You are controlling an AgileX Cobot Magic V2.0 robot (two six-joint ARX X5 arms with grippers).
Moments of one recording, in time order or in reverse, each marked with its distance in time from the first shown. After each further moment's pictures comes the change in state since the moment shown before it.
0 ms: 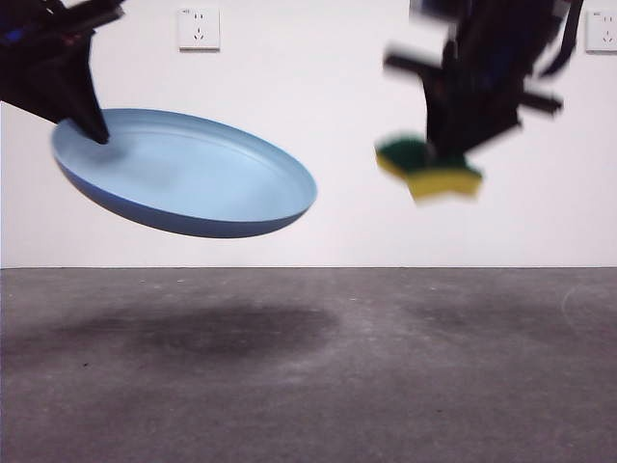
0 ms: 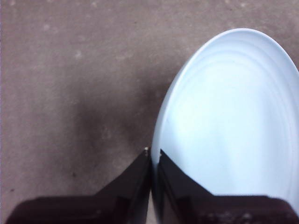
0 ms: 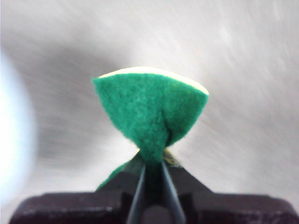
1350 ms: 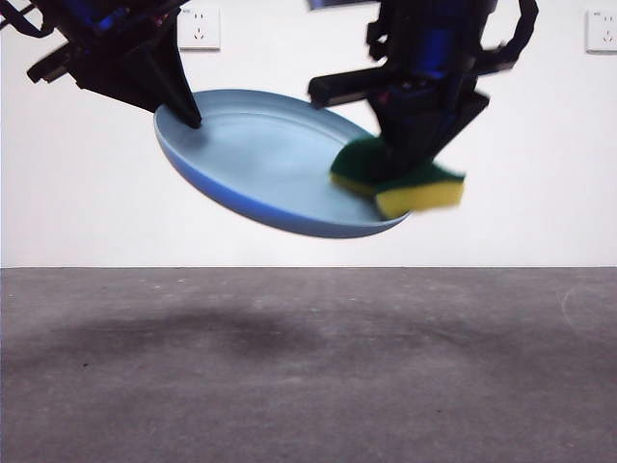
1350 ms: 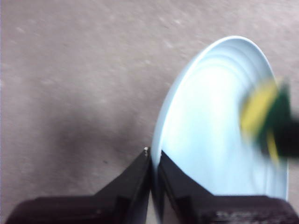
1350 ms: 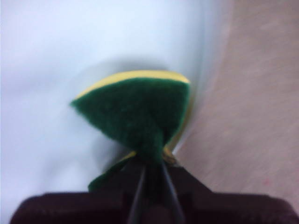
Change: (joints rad) left arm -0.220 0.036 -0.001 0.134 -0.018 -0.101; right arm 0.337 0.062 0.003 -0.108 0.534 0.002
